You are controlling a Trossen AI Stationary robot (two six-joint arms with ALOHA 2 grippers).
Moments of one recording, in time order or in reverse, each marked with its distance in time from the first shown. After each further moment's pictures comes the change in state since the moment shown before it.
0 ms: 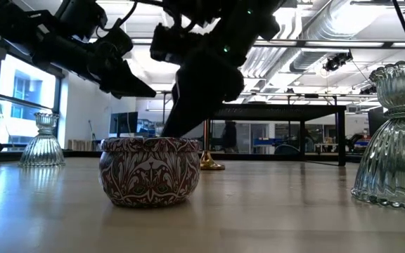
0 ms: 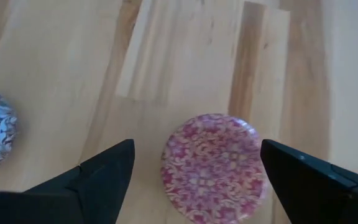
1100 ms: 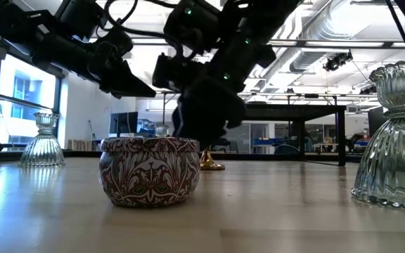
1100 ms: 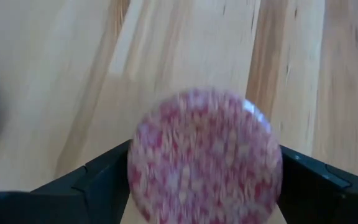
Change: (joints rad) left arm 0.000 0.000 0.000 0.001 0.000 -0.001; right arm -0.035 0.043 -0.066 0.101 -0.115 -0.006
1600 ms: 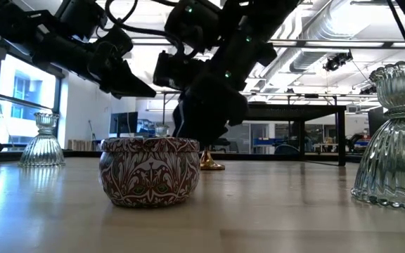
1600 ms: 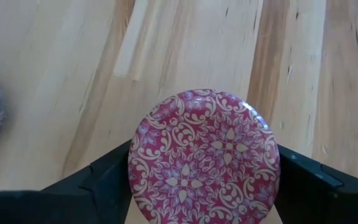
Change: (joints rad) left arm 0.000 0.000 0.000 -0.001 0.000 0.000; right arm 0.001 -0.017 0.000 -0.015 -0.006 -0.001
